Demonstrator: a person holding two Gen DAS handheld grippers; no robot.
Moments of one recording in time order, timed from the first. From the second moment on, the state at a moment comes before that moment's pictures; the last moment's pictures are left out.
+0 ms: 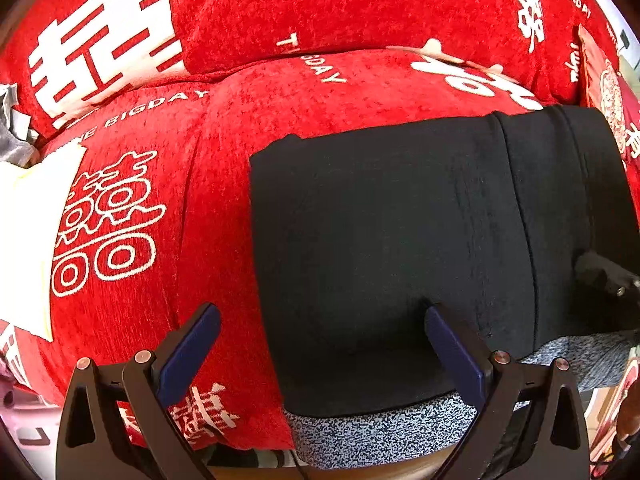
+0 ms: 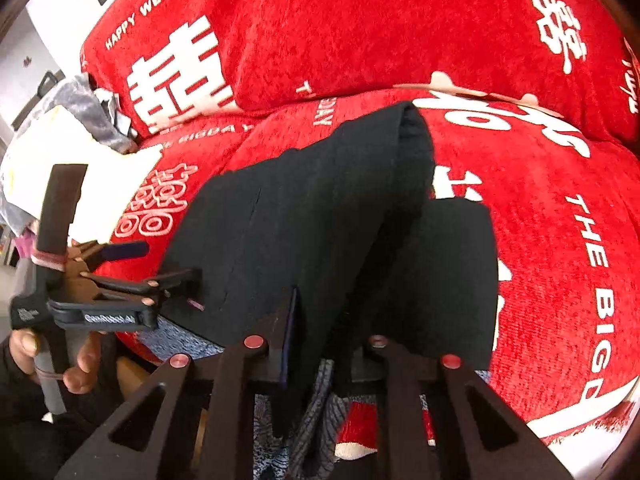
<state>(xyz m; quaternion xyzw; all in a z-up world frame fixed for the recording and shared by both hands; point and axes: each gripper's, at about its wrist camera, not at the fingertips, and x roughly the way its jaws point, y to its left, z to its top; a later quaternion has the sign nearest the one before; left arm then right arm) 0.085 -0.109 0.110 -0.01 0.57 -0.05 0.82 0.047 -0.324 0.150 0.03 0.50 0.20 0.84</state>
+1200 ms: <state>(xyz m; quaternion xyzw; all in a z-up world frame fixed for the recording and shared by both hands) 0.097 -0.110 0.090 -0.03 0.60 -0.04 0.80 0.123 -0.321 0.124 -0.10 0.49 0.06 0.86</state>
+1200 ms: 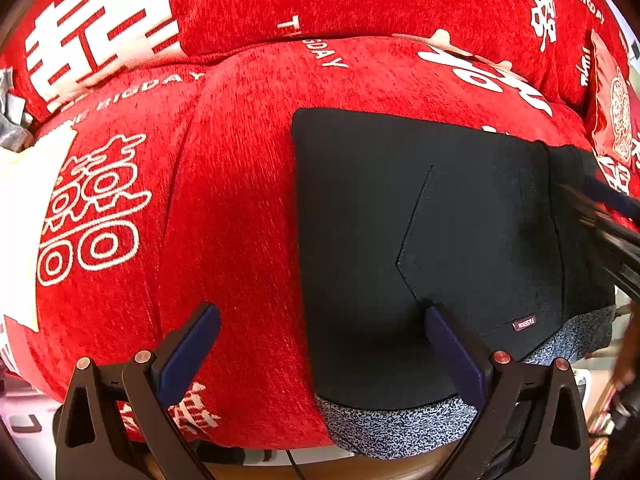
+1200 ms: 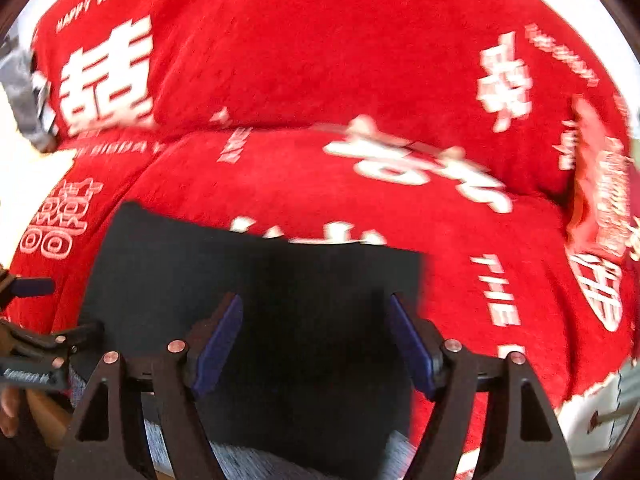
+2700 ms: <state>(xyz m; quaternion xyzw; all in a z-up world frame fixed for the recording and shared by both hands) 0.084 -0.095 0.082 -0.06 0.60 -0.02 0.80 0.047 -0.330 0.100 -0.09 0.52 0.04 0.85</state>
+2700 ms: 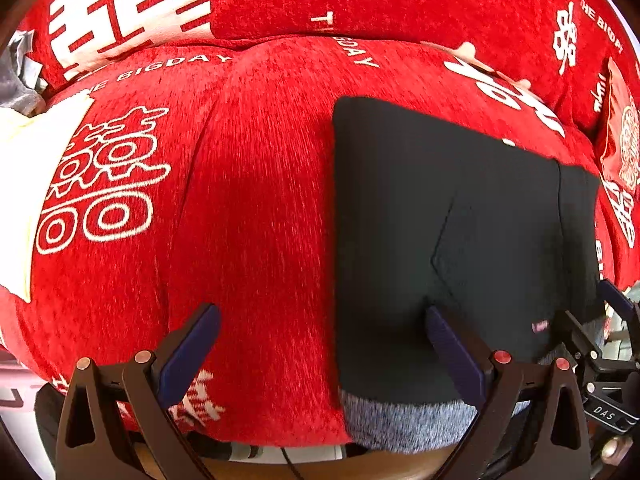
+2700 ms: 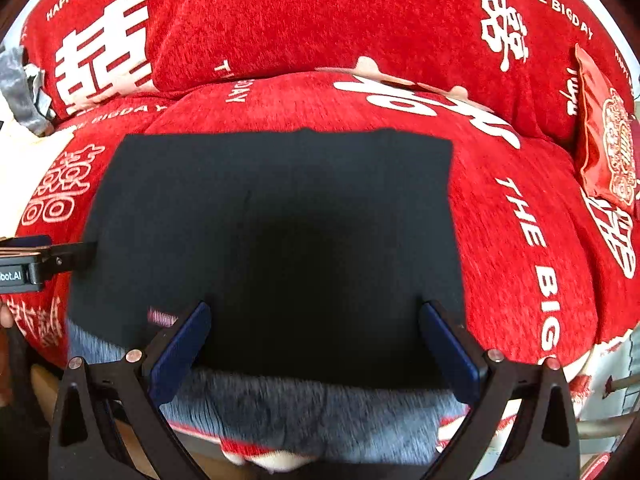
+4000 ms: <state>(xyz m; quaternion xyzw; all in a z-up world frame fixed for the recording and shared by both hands) 0.099 -0.136 0.075 -0.09 0.61 -0.12 0.78 0.071 -0.413 0.104 0.02 0.53 0.05 0.85</state>
